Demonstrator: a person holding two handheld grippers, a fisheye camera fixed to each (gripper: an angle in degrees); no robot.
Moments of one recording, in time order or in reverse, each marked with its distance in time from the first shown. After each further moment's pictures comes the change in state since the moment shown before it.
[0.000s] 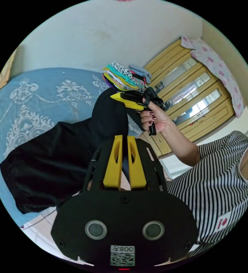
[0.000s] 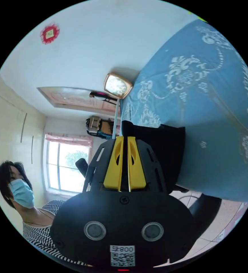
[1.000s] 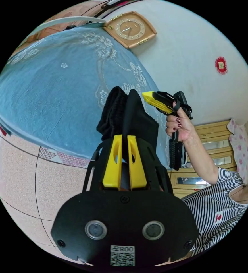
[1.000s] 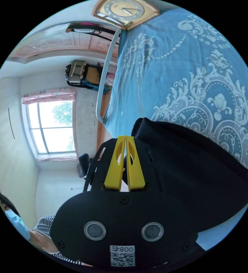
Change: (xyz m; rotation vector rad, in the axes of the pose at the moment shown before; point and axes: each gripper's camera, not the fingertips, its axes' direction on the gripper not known) left arm -0.339 0.235 -0.336 0.281 -0.146 -0.727; right arm -0.132 -0.102 0.550 -0.590 0.151 -0.105
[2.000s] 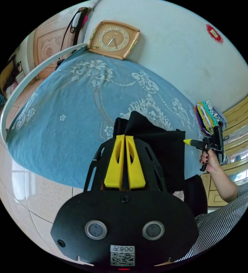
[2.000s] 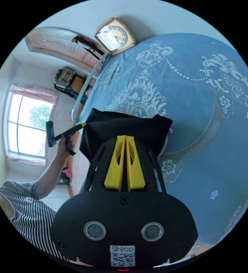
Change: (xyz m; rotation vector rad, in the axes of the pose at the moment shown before) left arm 0.036 -0.087 -0.012 0.076 -0.401 0.203; right arm 0.009 0.137 -0.093 0.217 0.313 -0.089
